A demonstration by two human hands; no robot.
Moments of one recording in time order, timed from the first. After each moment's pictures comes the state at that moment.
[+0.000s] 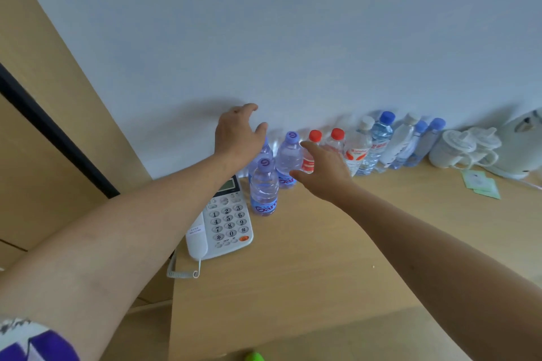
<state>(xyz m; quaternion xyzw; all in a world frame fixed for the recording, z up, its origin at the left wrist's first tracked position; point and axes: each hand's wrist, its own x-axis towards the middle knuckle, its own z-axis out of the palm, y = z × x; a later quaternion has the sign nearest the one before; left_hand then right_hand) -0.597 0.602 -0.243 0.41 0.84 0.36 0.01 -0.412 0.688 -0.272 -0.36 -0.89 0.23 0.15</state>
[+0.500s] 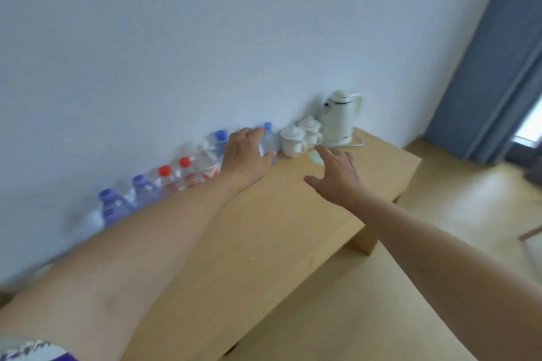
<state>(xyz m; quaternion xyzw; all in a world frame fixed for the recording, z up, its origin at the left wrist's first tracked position) -0.278 0.721 -0.197 0.66 0.71 0.24 0.01 -0.065 0.731 -0.220 -0.58 -0.78 0.12 0.20</state>
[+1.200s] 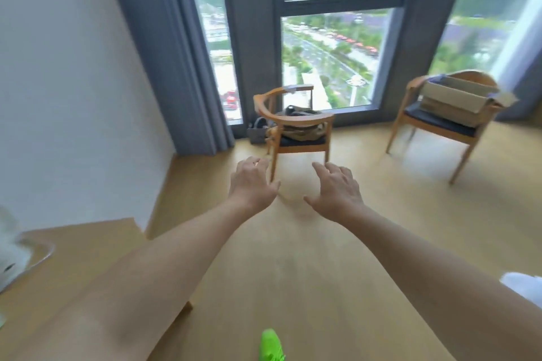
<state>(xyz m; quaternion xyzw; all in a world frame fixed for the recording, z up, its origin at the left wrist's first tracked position) 0.414 0.769 -0.225 0.93 0.30 0.17 0.15 0.525 0.612 -0.224 -0.91 -0.38 0.01 0.17</state>
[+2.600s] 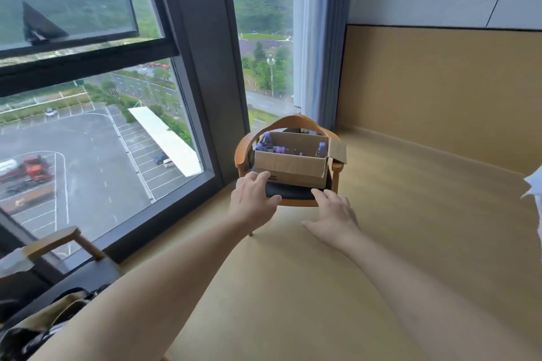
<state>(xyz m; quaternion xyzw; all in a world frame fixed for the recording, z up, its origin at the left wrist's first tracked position) 1.544 0.773 -0.239 0.97 -0.02 0.09 0.22 1.506 0.581 -0.245 -0.98 0.00 0.02 0.21</state>
